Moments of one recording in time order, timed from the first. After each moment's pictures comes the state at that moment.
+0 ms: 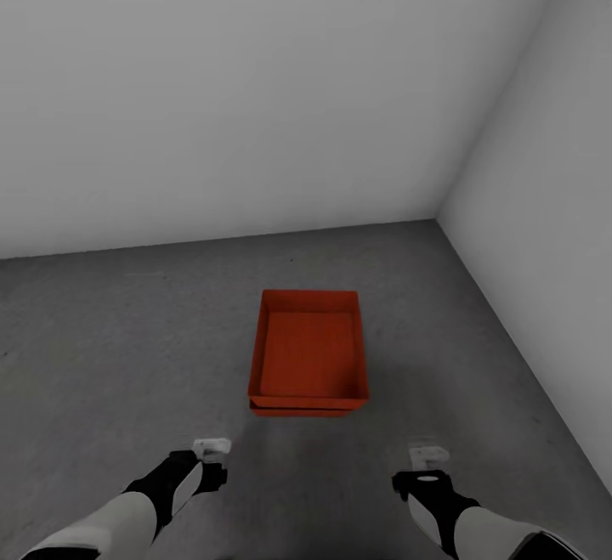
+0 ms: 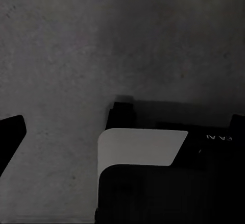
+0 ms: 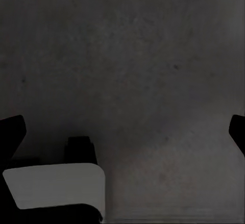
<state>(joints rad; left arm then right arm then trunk) -0.69 -0.01 -0.03 -0.21 0.11 0.39 0.11 -0.69 0.01 0.58 -0.05 -0.52 0.06 -0.28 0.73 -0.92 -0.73</state>
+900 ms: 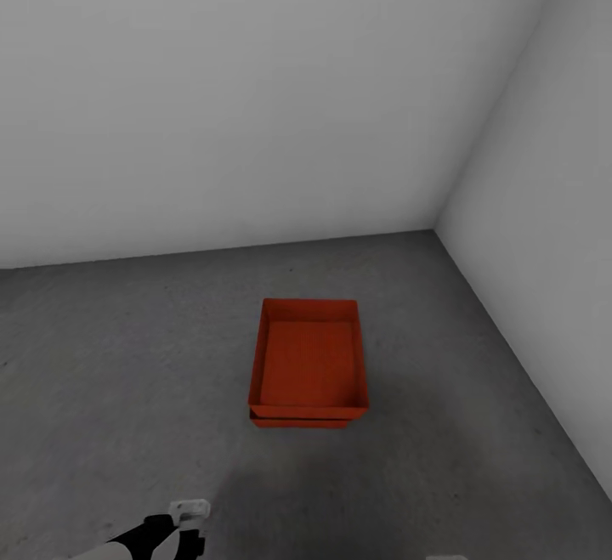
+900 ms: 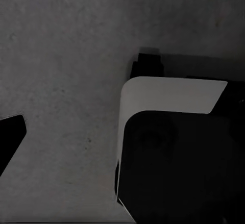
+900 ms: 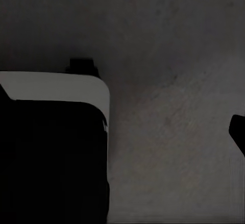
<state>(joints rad) -0.61 0.03 -0.04 0.00 0.11 0.24 0.11 -0.40 0.02 0.58 -0.05 -0.51 -0.09 -0.28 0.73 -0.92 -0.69</state>
